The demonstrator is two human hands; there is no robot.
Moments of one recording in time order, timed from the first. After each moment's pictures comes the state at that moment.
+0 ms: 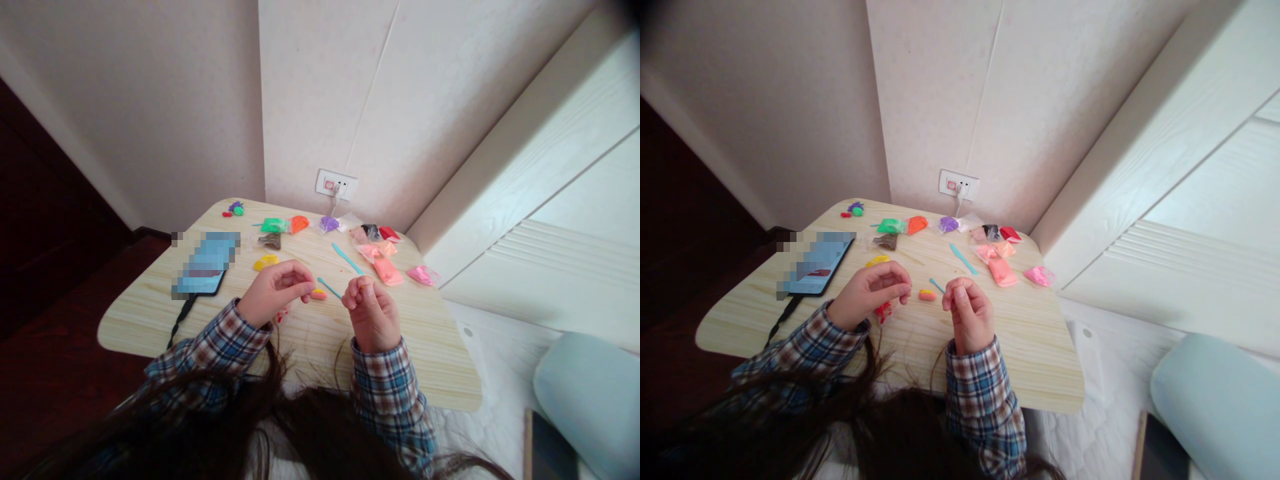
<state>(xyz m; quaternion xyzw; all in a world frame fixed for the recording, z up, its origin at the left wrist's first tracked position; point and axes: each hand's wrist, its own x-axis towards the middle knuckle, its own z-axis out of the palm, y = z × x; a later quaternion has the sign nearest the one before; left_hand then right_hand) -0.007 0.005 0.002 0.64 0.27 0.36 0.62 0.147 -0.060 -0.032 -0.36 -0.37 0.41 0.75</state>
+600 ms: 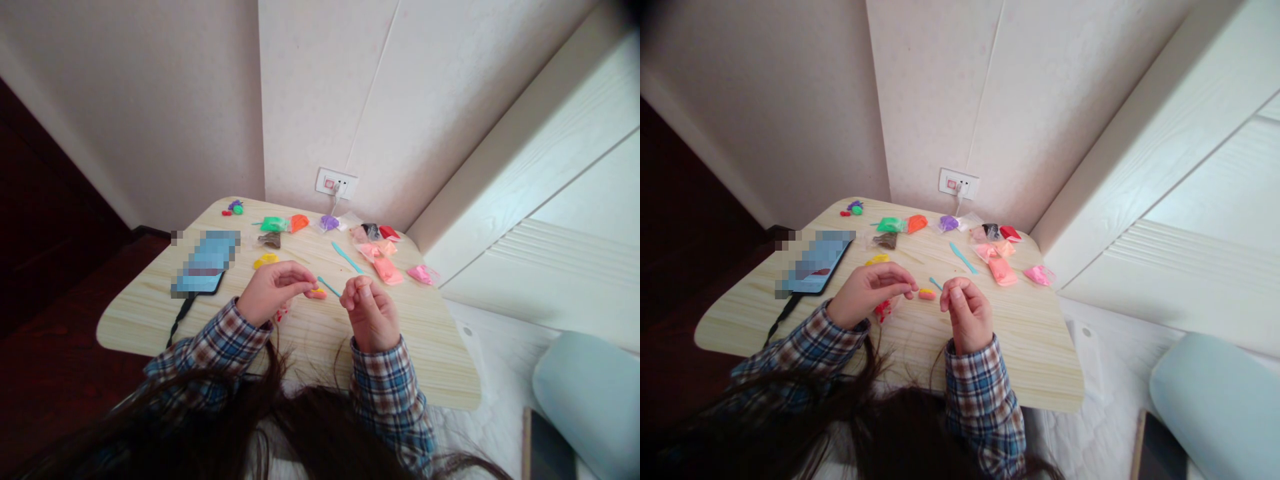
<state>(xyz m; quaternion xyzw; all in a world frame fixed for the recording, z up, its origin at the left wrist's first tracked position) -0.007 0.007 -0.003 0.63 0.30 0.37 0.61 0.146 -0.061 -0.030 -0.38 -0.39 0.40 0.74</state>
